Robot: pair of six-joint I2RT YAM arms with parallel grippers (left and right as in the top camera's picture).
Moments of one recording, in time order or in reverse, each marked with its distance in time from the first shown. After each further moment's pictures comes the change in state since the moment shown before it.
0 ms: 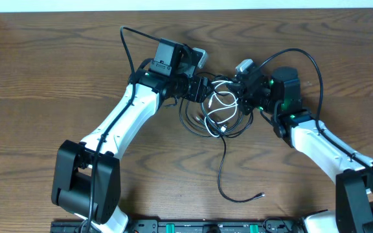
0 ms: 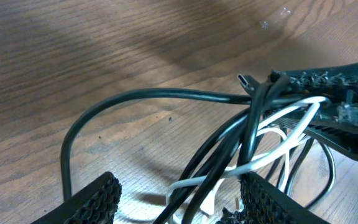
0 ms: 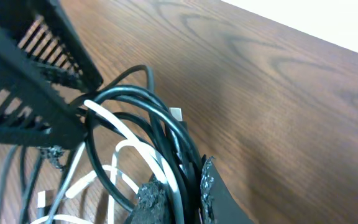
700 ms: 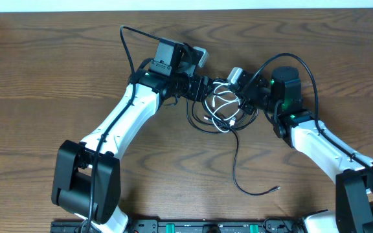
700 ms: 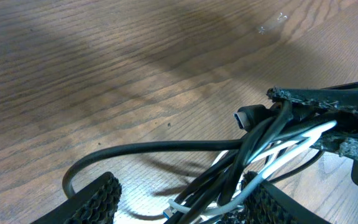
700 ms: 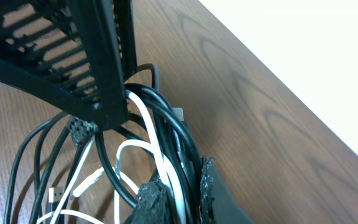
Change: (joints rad) left arm 0.000 0.000 0.000 0.021 0.003 0.000; right arm 0.000 0.000 0.000 0.037 -0.058 -0.367
